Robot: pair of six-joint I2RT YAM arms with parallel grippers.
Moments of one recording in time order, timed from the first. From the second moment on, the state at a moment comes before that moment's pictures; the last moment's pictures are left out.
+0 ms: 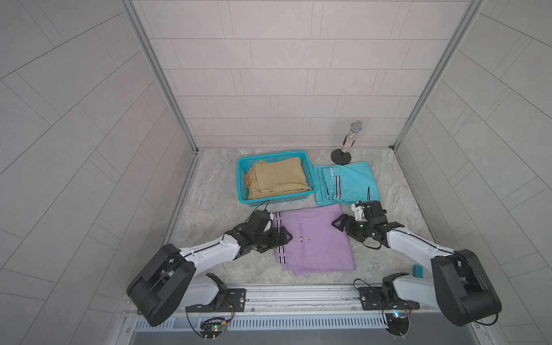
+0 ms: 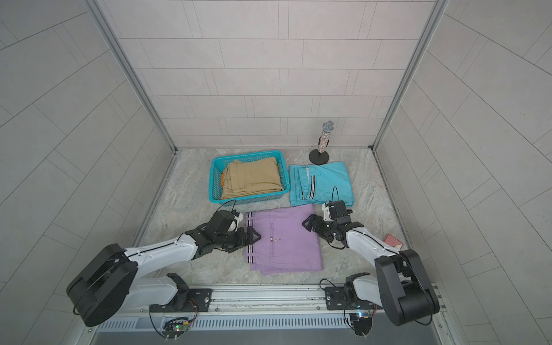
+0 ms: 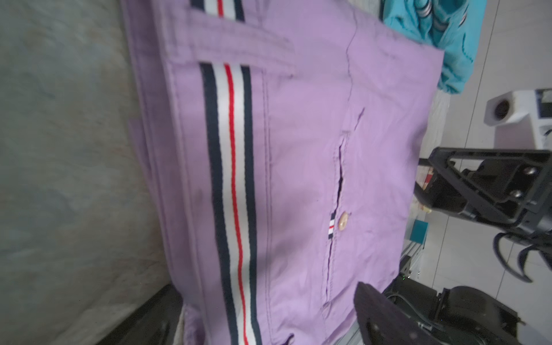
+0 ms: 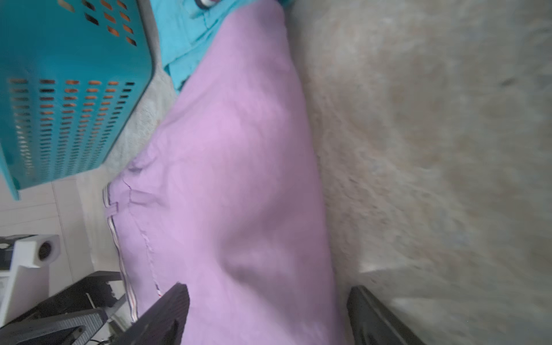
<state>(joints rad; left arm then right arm) -0.64 1.28 0.44 -0.04 0.36 -0.89 0.19 1.26 0.45 -0.15 -0.46 0.66</state>
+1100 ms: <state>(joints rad) -0.62 1.23 0.59 -0.21 0.39 -0.86 0.43 1.14 0.61 -0.32 -0.39 0.68</state>
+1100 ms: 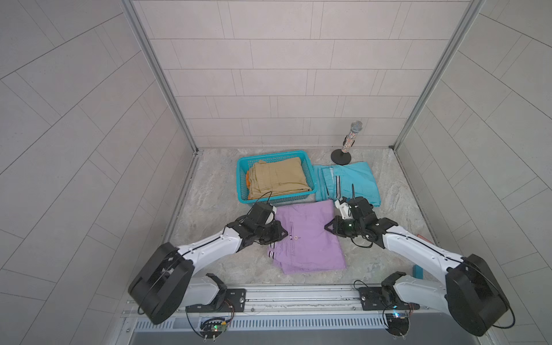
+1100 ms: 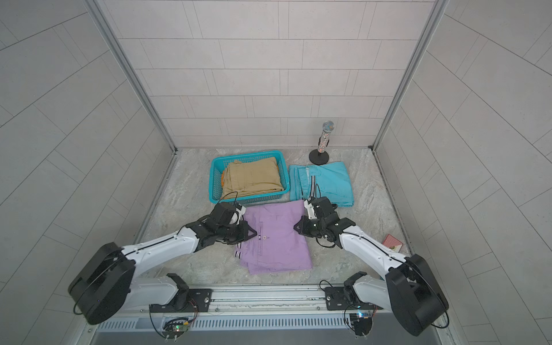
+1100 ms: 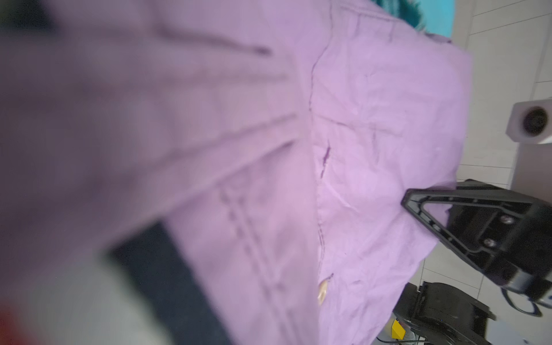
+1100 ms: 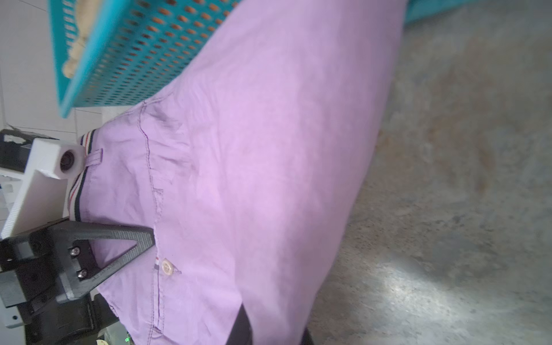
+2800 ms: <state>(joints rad) -0.04 2.08 1.64 -0.65 0.57 -0.62 0.40 2.29 1.97 -0.45 -0.31 0.55</state>
